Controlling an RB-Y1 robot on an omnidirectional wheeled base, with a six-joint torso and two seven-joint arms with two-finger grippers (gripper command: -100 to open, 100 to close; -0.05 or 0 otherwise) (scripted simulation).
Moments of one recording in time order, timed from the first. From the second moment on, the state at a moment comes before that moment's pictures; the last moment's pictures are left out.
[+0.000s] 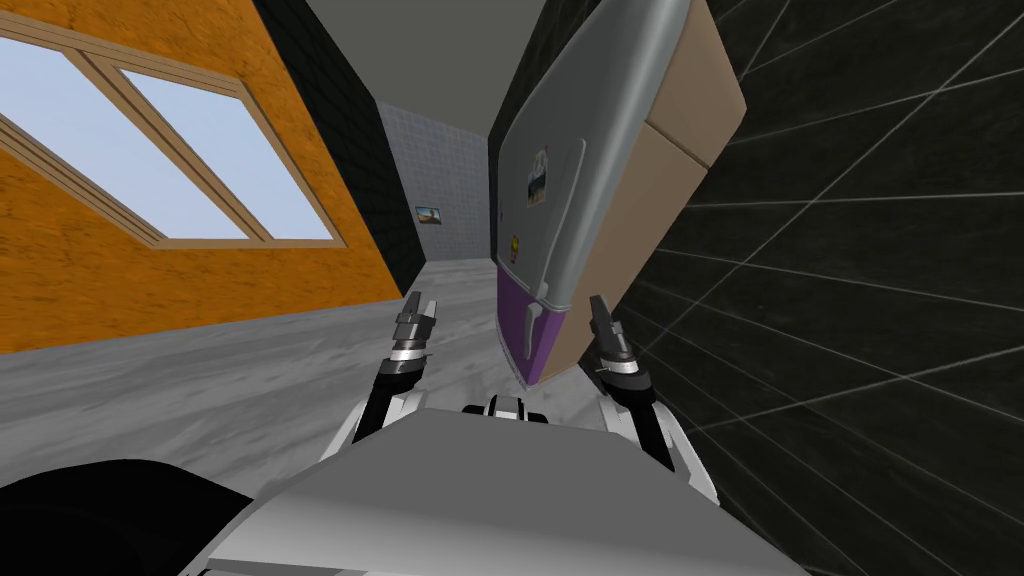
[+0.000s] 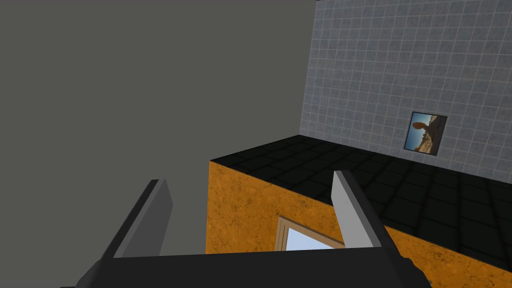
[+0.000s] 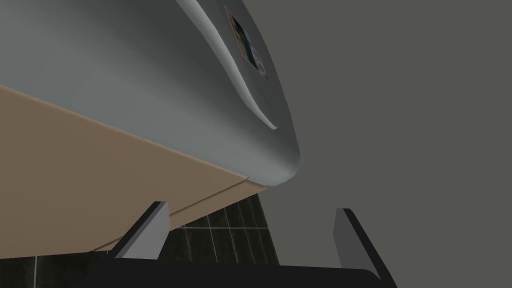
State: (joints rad) left arm 0.54 0.02 0.04 -2.21 -0.06 -0.51 0.10; right arm 0.40 -0.20 0.02 -2.30 0.27 -0.55 0.29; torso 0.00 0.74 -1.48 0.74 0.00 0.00
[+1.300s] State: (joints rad) left arm 0.54 0.02 0.04 -2.21 -0.06 -0.51 0.10; right arm 0.32 -0.27 -0.05 -2.20 0.55 -0.55 0.60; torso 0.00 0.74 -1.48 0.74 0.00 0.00
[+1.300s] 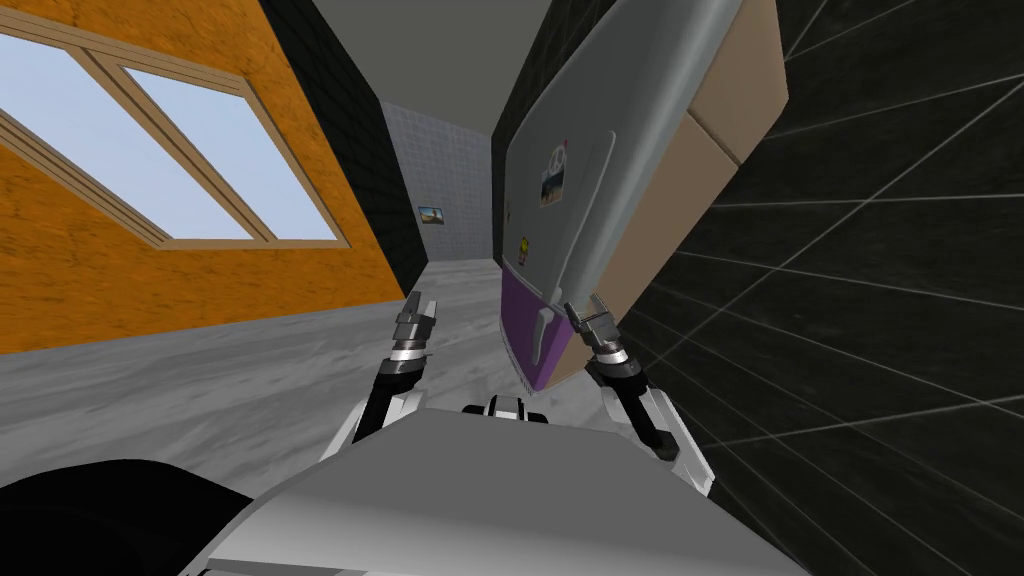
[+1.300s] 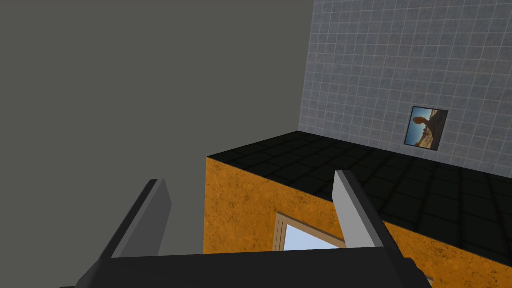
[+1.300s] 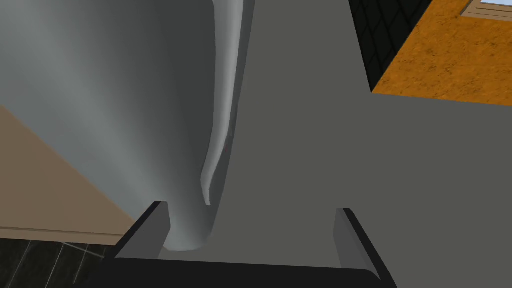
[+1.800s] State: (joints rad) left arm 0.54 0.02 0.04 -2.21 -0.06 -0.51 0.10; right arm 0.29 -0.31 -0.07 -2.14 0.66 -0.55 0.72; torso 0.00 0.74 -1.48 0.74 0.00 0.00
